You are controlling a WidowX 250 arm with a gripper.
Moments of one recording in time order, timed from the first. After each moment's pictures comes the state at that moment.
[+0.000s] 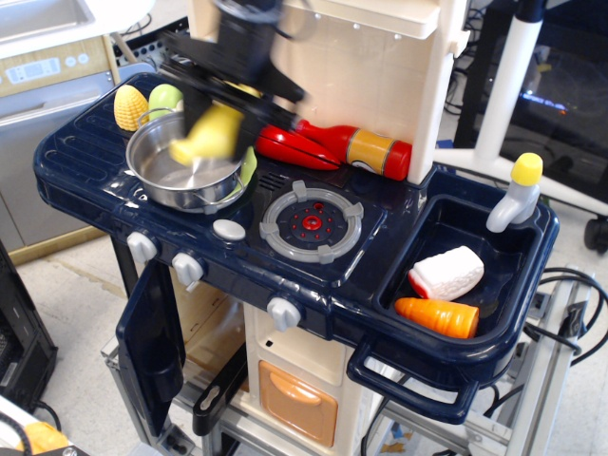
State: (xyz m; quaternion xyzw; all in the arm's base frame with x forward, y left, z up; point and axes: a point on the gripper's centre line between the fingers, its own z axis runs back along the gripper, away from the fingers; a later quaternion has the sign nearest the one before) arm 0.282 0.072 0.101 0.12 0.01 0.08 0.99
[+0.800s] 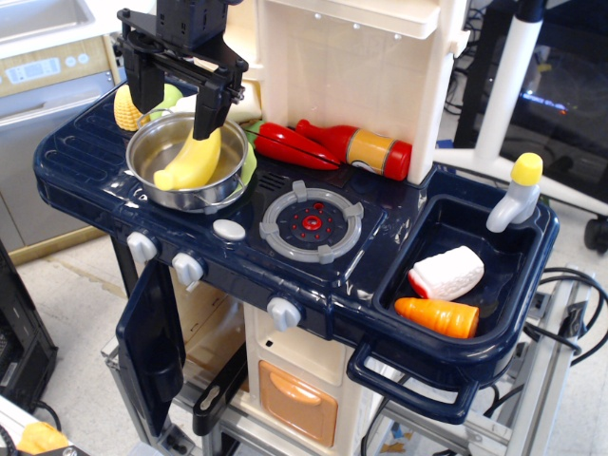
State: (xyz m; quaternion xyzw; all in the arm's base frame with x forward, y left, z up) arm 0.293 0.109 0.099 0.09 0.03 0.04 0.99
